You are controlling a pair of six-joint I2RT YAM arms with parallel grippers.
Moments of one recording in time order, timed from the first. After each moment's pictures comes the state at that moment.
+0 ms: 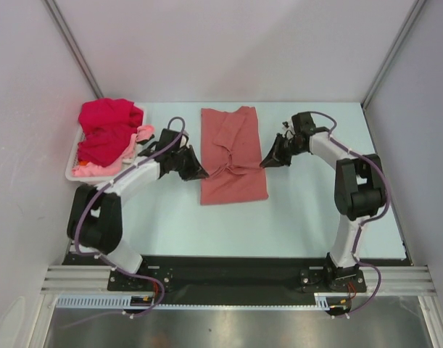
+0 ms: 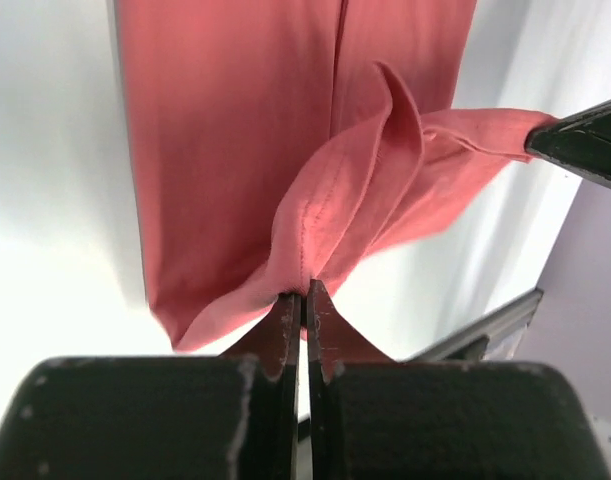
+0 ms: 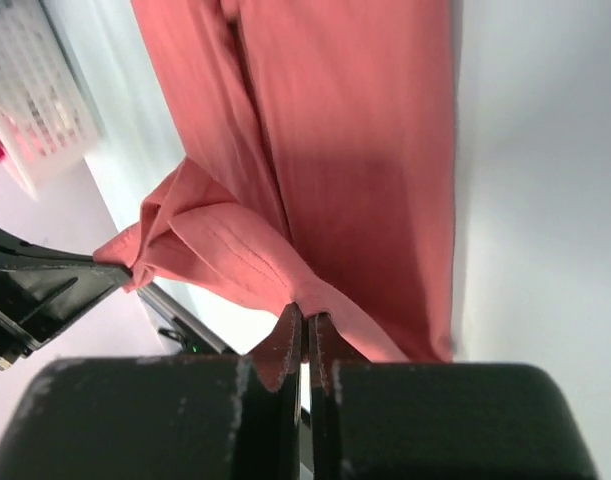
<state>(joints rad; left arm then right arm) -0.35 1.55 1.05 -0.41 0.36 -0.75 0.21 1.90 1.38 -0.55 -0.64 0.58</state>
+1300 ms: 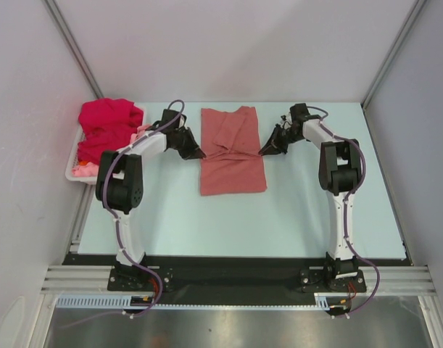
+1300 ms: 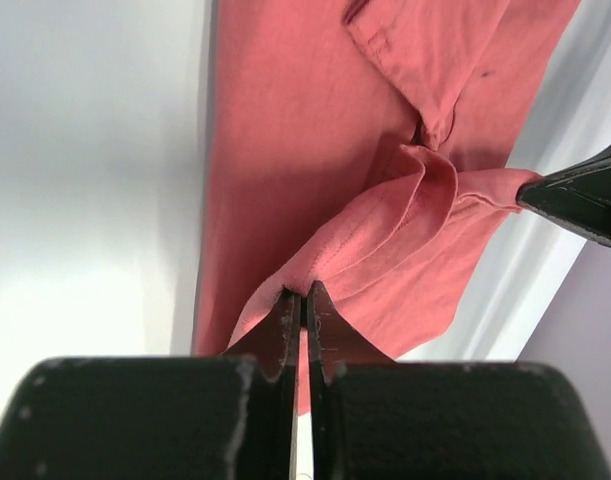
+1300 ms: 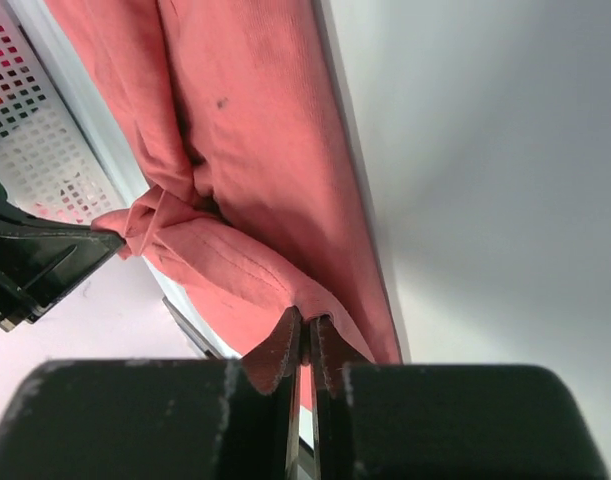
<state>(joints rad) -0.22 2.03 1.48 -0.44 0.41 -0.70 0.14 2.37 1.89 -0.68 -0.73 0.58</state>
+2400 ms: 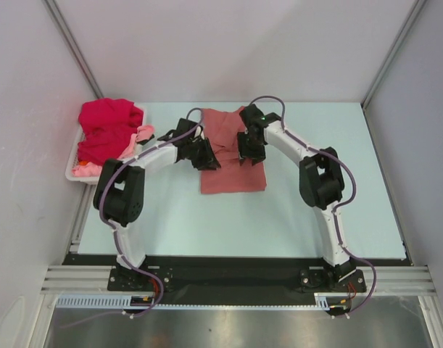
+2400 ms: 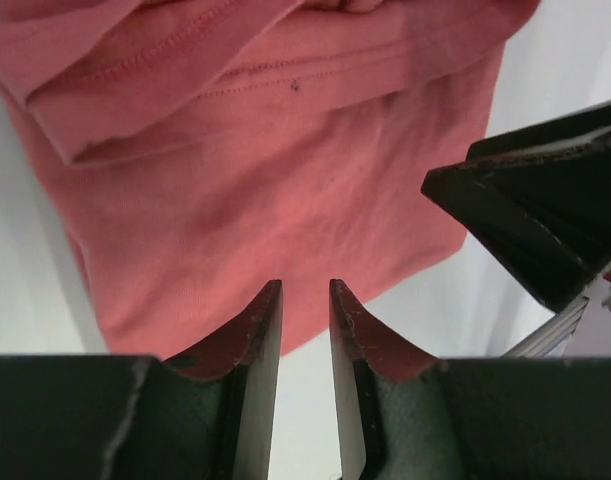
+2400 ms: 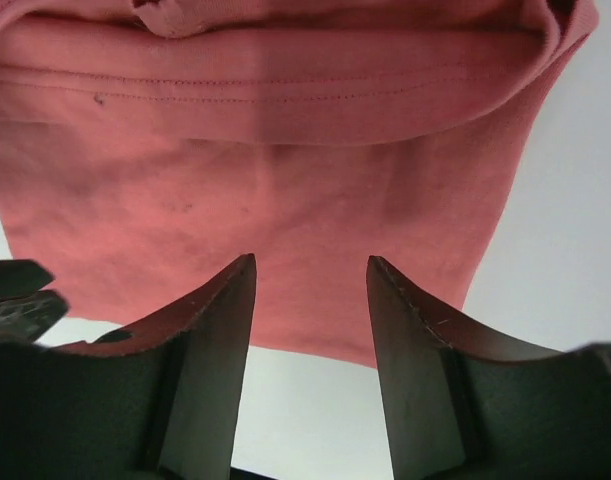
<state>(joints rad) -0.36 1.88 1.33 -0.39 0.39 -0.63 0.49 2.24 1.97 -0.91 -0.05 0.41</state>
